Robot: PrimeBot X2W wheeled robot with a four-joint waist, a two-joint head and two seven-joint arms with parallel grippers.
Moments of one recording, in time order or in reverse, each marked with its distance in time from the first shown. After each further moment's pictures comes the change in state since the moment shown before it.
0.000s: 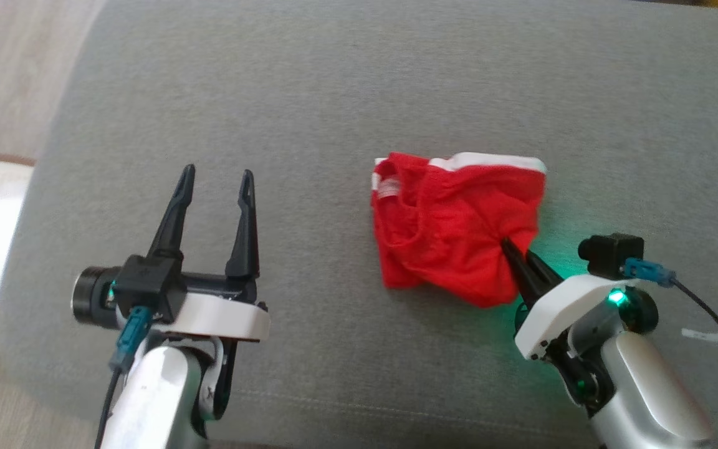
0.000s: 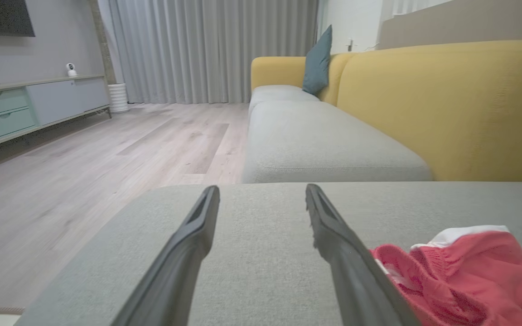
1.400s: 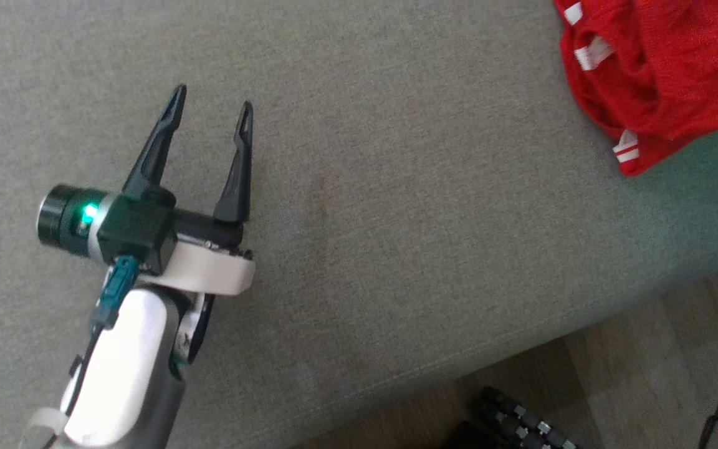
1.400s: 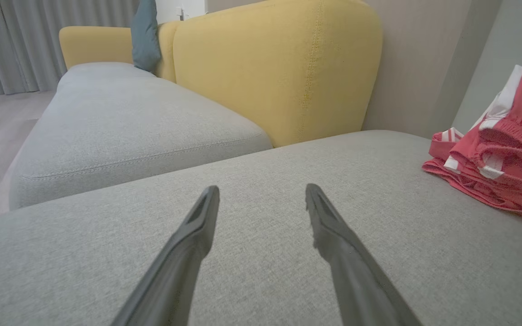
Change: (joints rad) left arm -0.148 0.069 -0.004 -0.030 0.087 -0.064 0.021; right arm -0.378 -0.494 -0.055 0.046 -0.095 0.000 -0.111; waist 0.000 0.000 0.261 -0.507
